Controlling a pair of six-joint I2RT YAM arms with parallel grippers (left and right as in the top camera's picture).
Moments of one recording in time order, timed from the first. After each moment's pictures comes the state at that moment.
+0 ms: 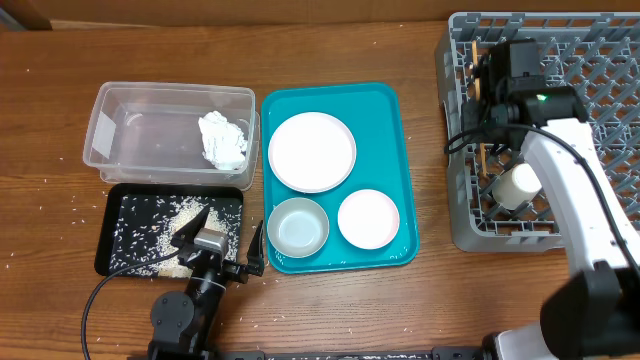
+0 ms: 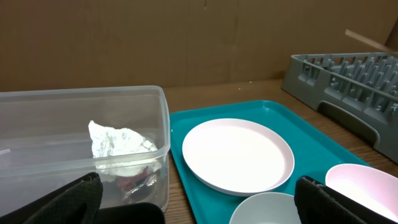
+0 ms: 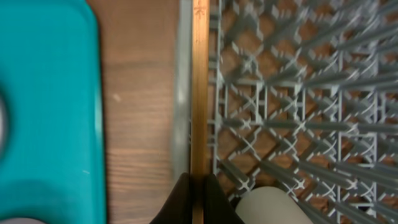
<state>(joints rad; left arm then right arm) -0.14 0.02 0.01 -0.06 0.14 -0.04 0.08 1.68 1.47 -0.94 0.12 0.00</state>
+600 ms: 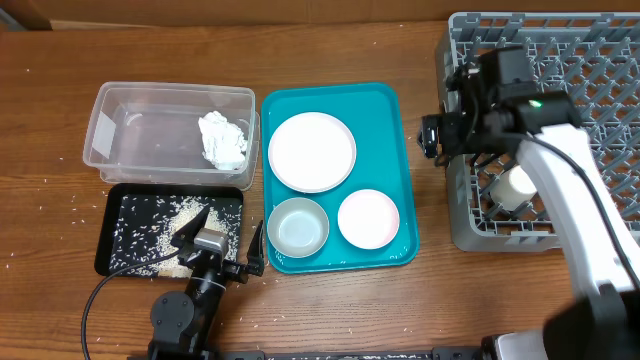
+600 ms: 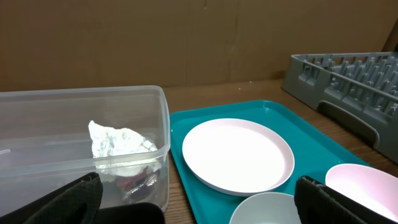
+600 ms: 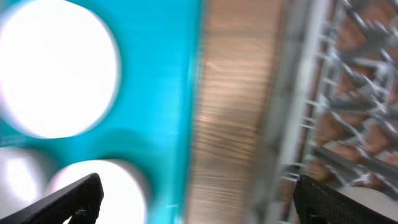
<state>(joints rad) -0.14 0.02 0.01 -0.06 0.14 -0.04 0.13 1.61 1.46 -1.01 -0.22 0.01</state>
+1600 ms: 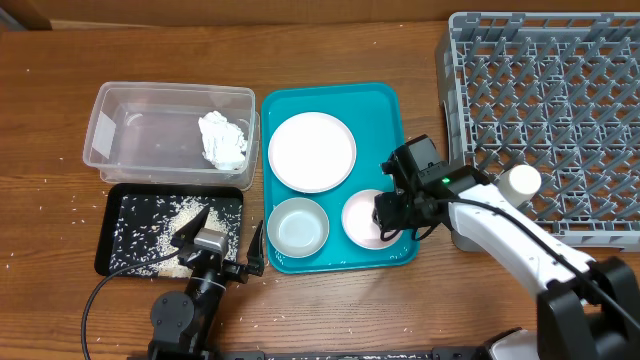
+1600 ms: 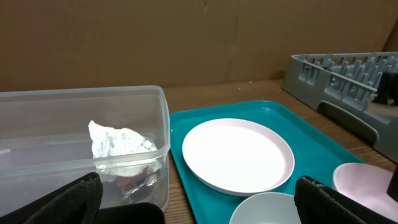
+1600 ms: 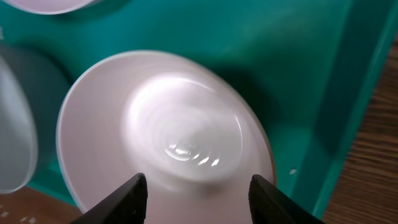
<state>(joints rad) -0.14 0.02 0.01 -0.06 0.14 -0.04 0.44 1.59 0.95 -0.69 -0.23 0.29</state>
